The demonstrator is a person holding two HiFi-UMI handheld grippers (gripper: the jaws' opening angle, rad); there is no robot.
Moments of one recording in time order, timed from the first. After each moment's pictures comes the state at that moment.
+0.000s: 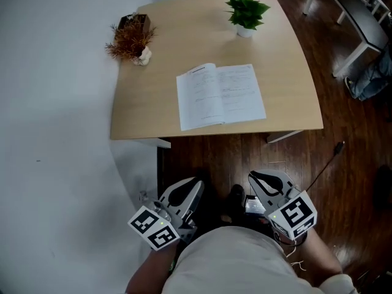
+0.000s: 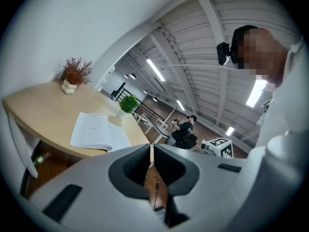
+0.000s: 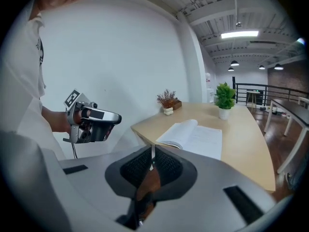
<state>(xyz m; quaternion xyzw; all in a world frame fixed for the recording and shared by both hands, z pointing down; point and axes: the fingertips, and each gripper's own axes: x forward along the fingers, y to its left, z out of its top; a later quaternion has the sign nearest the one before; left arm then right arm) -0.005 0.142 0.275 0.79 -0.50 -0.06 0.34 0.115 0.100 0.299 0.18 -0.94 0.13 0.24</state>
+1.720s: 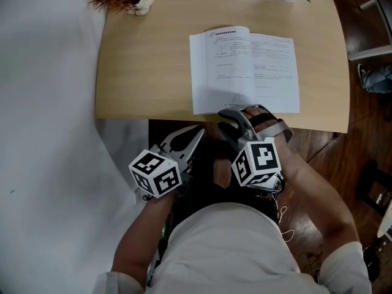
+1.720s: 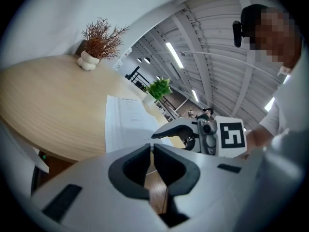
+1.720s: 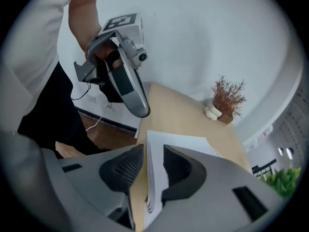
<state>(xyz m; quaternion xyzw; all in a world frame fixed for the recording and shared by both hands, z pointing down) -0.120 0.023 0.429 0.76 -0.49 0.00 0.43 -0.092 0.000 0.450 -0.07 -0.86 -0.25 0.44</state>
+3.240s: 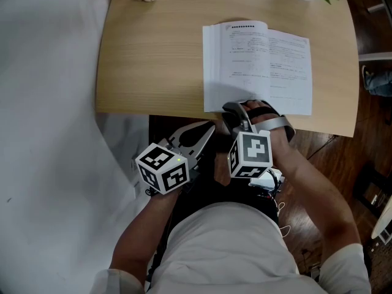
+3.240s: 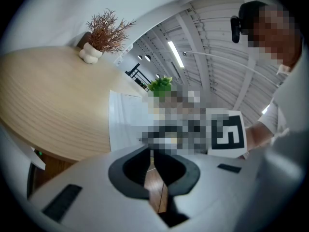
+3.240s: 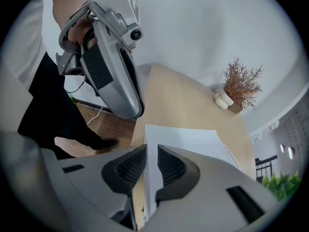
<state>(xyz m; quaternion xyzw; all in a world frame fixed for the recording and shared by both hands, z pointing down) -0.127 0.020 0.447 0.76 -0.47 -0.01 0.45 -0.119 -0.008 0.489 -0.07 -0.81 -0.24 0.53</state>
